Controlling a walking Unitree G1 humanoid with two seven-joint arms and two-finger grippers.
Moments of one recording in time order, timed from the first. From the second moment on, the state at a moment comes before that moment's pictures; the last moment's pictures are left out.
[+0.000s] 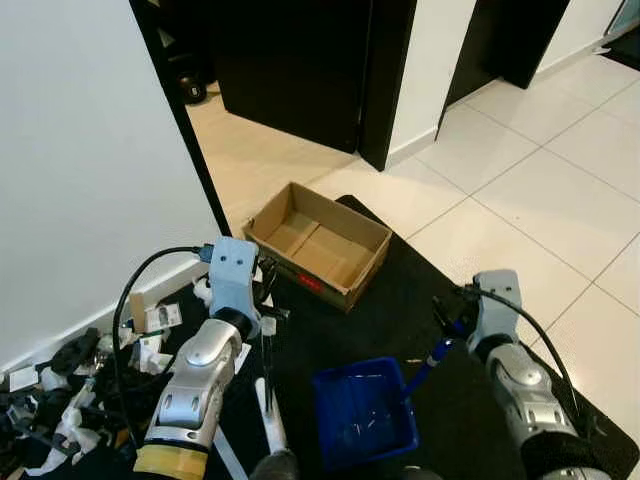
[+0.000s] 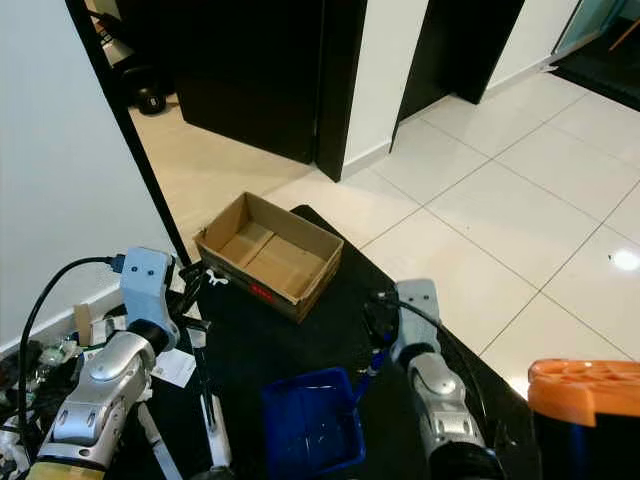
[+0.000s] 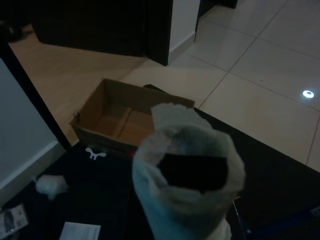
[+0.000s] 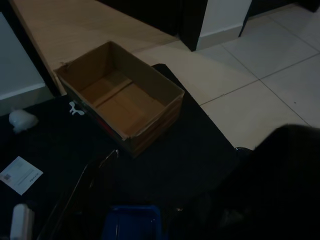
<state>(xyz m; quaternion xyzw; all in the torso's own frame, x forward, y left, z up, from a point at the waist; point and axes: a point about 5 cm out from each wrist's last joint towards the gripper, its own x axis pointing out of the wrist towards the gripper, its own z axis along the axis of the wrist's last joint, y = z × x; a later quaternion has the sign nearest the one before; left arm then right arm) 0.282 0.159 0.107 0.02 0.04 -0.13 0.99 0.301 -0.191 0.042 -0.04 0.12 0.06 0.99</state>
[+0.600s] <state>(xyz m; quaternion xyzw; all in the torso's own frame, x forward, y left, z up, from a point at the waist) 0.280 0.158 0.103 0.02 0.06 -0.13 0.99 0.294 -0.192 0.029 -0.04 0.14 0.08 0.99</state>
